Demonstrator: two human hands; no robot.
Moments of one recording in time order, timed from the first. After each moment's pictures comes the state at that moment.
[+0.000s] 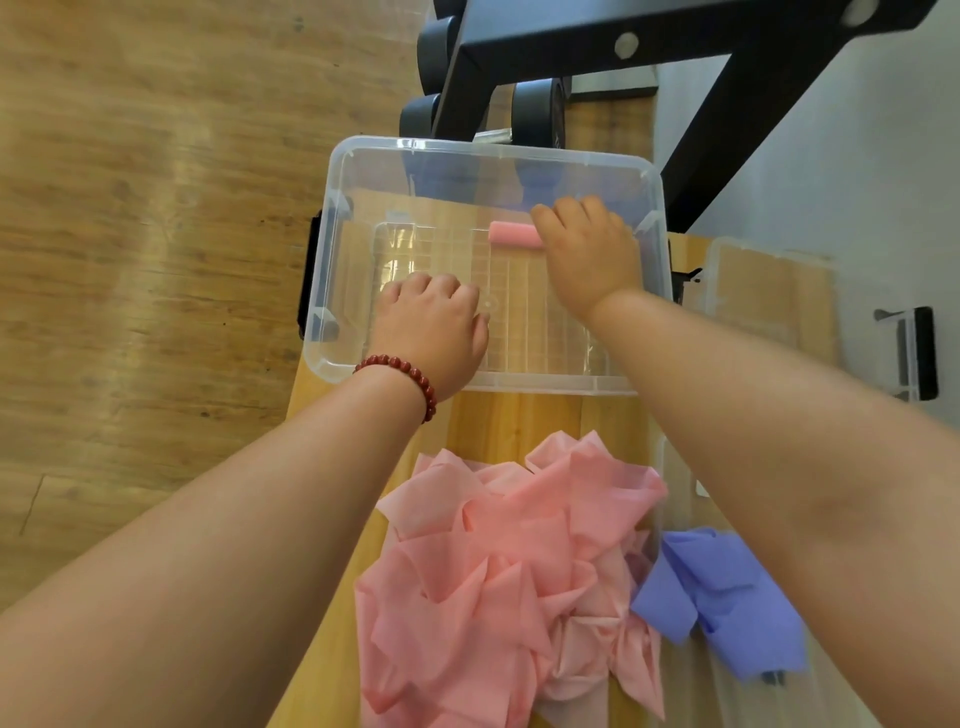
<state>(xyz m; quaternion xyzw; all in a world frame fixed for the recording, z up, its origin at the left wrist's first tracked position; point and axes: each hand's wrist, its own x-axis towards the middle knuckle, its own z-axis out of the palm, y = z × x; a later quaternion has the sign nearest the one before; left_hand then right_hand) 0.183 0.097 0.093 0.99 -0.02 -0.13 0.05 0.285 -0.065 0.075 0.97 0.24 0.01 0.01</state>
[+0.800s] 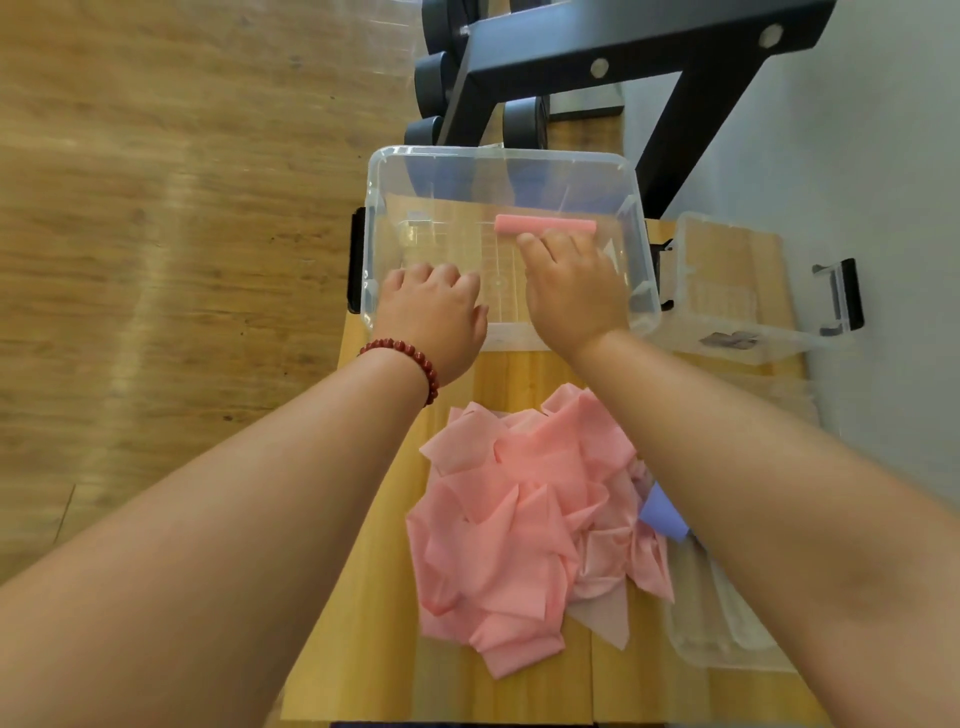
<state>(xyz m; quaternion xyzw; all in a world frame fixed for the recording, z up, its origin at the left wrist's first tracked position) 0.116 0.125 0.152 0.99 -0.07 -0.09 0.03 0.165 -0.035 0.119 0.96 0.22 0.18 -0.07</state>
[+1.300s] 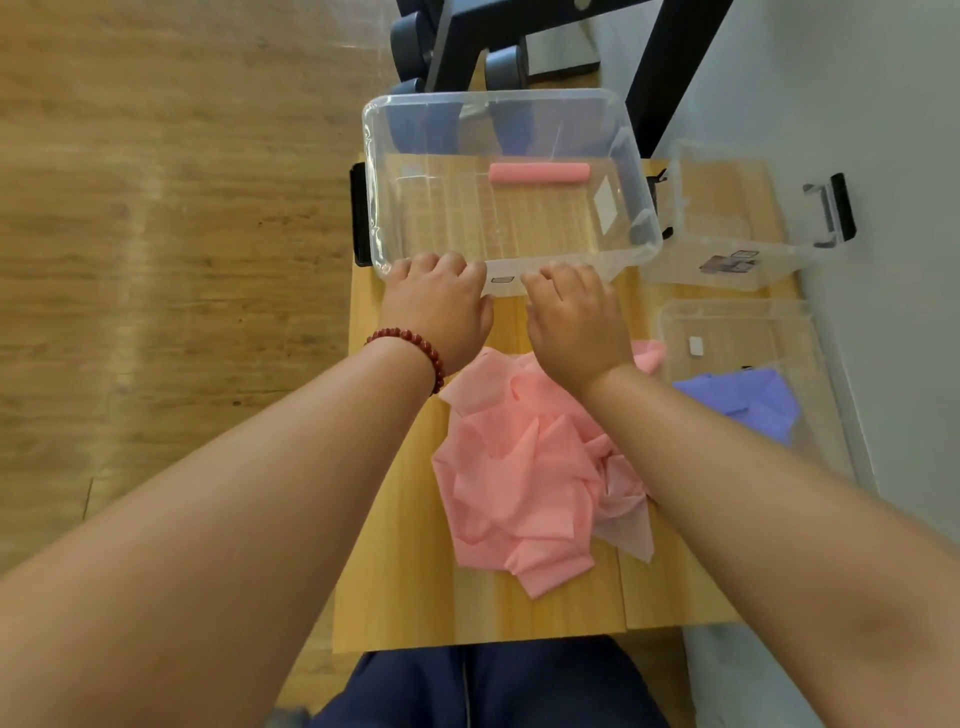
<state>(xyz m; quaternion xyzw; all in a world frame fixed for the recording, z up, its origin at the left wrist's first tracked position) 0.058 0.139 0.144 0.99 -0.12 -0.09 0.02 0.061 -0.030 0.085 0.95 0.19 0.24 -0.06</state>
